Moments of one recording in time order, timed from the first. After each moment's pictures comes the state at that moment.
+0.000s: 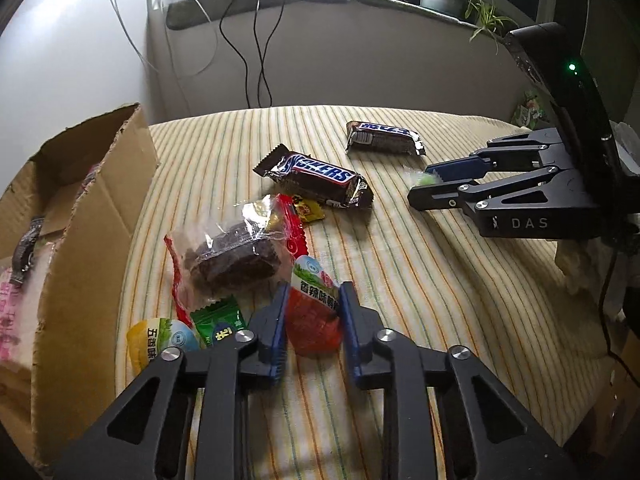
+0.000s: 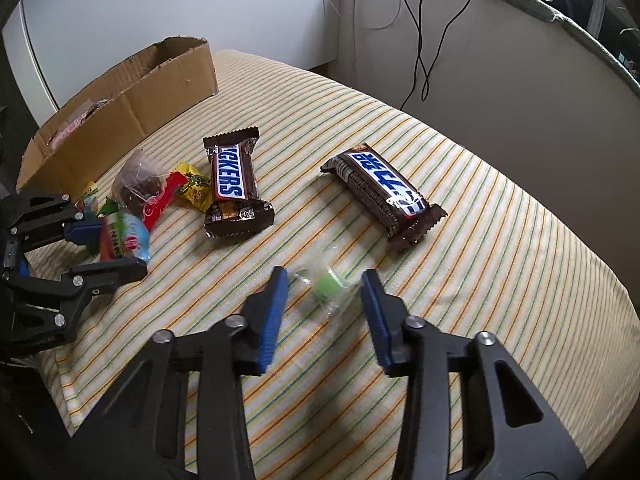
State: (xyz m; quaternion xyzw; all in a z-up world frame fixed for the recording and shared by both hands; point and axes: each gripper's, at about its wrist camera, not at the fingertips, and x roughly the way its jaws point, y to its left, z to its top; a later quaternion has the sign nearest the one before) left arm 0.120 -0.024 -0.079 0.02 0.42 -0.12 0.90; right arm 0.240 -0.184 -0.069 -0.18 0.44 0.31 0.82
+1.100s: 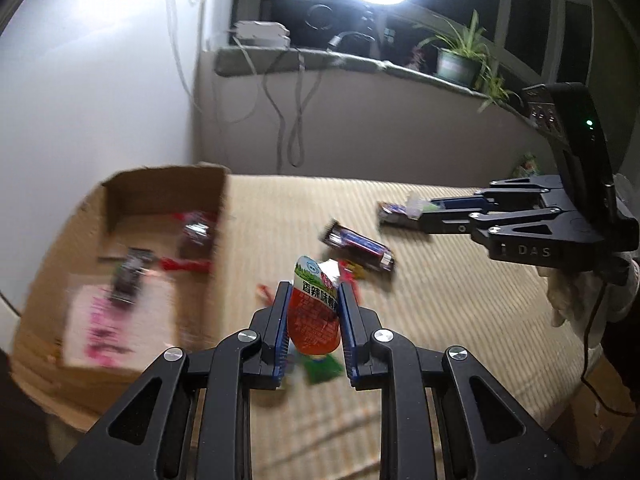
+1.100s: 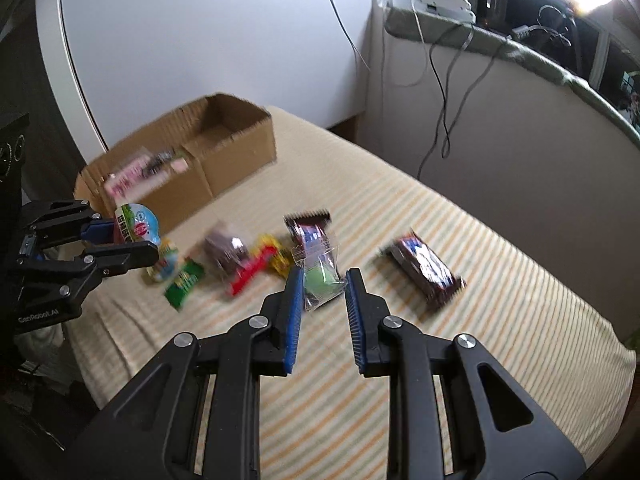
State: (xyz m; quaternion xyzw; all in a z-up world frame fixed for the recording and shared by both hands) left arm 0.087 0.040 -0.013 -0.02 0.34 -0.10 0.93; right arm 0.208 -0.147 0.005 -0.16 0.38 0.35 0.84
